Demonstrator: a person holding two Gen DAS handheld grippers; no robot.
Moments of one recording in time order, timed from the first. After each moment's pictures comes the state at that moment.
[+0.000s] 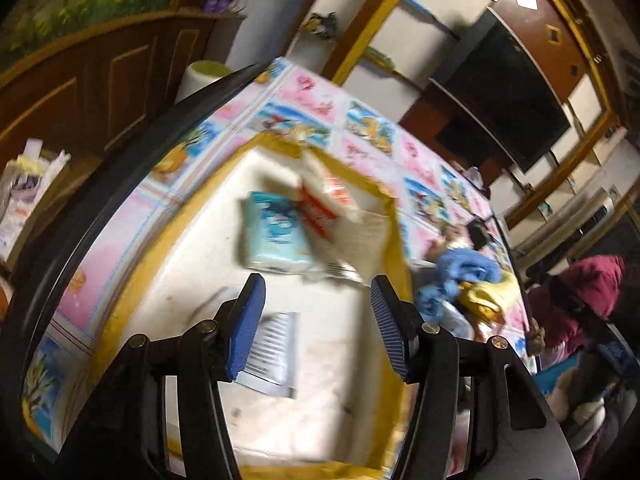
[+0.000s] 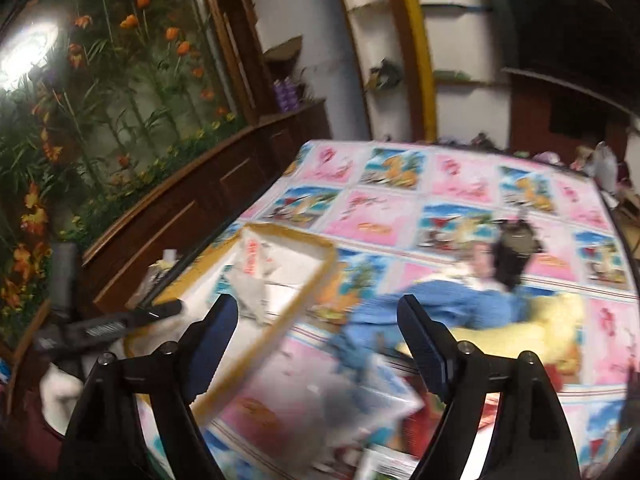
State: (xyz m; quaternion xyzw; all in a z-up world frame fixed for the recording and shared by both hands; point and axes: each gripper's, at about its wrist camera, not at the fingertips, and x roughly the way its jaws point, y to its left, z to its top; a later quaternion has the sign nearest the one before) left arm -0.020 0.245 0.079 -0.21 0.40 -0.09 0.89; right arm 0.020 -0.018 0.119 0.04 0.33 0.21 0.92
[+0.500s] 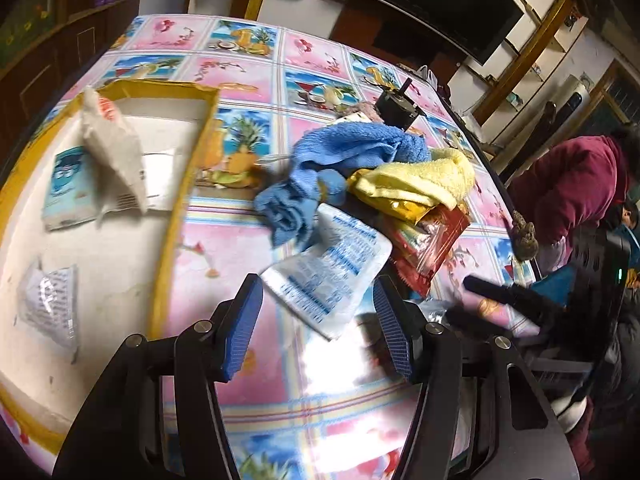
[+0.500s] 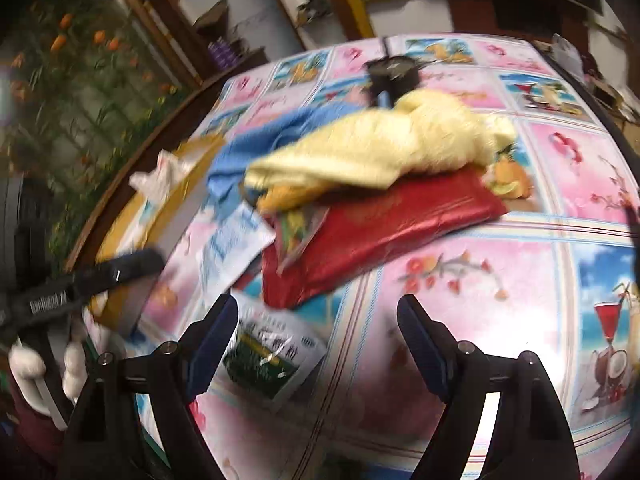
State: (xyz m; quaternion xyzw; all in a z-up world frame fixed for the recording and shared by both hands) left arm -0.005 0.076 0.056 -0.09 0.49 -0.19 0.85; right arm -0.005 -0.110 0.026 0.10 0.46 0.18 0.86
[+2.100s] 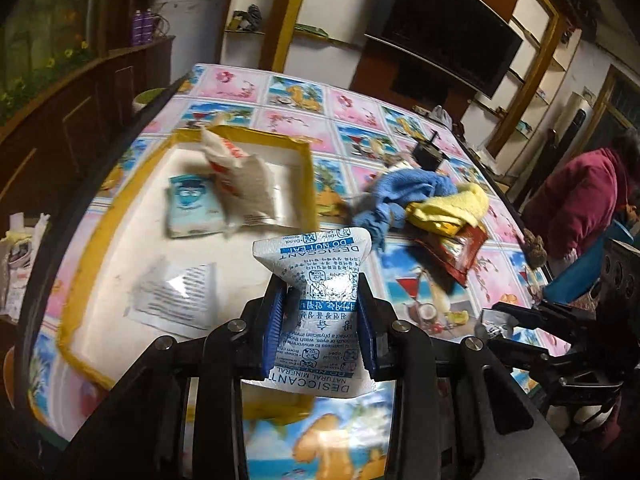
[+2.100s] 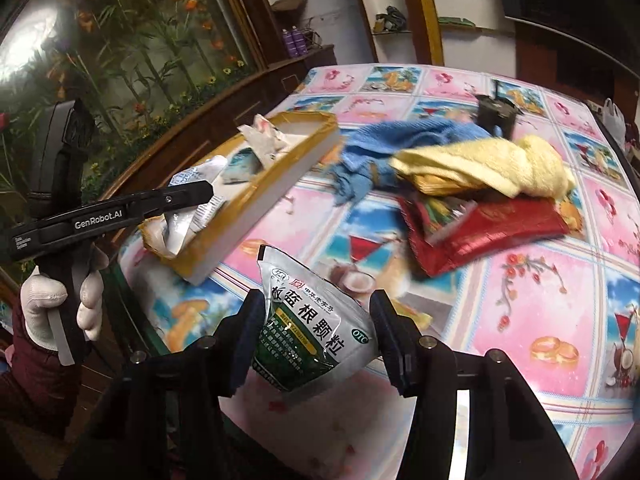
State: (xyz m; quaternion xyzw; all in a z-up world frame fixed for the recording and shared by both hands) left arm -0.059 0.180 0.091 -0.08 0.41 -0.14 0.90; right arm -0.068 -0.043 0.062 0.04 0.42 0.26 0.87
